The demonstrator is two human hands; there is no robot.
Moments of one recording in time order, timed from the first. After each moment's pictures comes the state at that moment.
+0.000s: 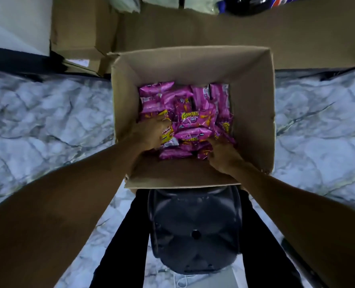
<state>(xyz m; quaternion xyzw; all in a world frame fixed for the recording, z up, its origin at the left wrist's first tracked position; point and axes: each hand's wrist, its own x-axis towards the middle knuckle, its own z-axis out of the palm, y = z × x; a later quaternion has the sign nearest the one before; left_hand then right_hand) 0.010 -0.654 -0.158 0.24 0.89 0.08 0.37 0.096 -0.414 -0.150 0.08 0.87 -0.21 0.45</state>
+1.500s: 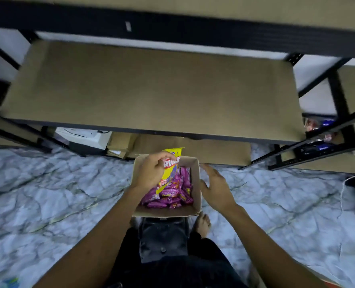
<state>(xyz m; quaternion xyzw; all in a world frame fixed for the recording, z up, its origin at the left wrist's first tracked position) 0.021 -0.604 0.147 -0.03 0.85 0.48 0.20 0.072 -0.392 0.143 0.07 0.90 -0.36 0.22</state>
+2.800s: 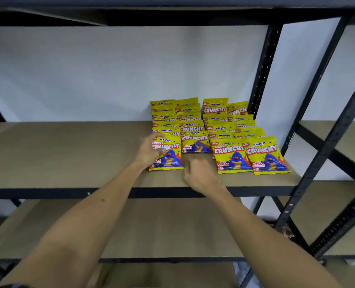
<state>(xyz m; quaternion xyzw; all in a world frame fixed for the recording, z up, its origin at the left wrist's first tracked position) -0.211 -0.413 0.520 0.09 0.87 0.48 -0.06 -0.130 -0.230 0.504 -0.05 0.97 -0.15 -0.16</state>
